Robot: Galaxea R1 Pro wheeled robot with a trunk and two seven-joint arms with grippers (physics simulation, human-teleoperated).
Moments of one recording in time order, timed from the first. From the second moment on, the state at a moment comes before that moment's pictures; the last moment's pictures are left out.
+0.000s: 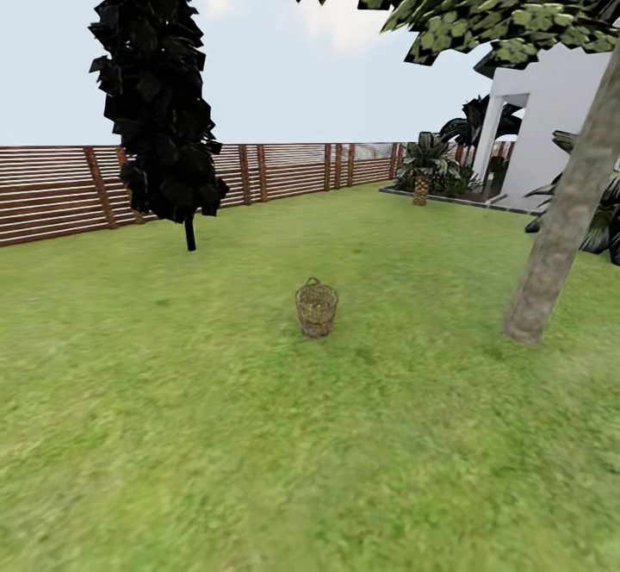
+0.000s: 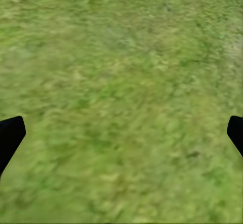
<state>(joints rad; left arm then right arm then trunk) -0.16 0.06 0.21 -0.29 0.25 -0.12 0.00 -0.19 -0.10 -0.02 -0.11 0.00 -0.69 -0.16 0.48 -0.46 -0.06</state>
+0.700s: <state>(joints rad) -0.16 0.05 0.21 -0.29 0.25 -0.12 0.00 -0.19 -0.10 -0.02 -0.11 0.00 -0.69 -0.16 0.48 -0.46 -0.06</state>
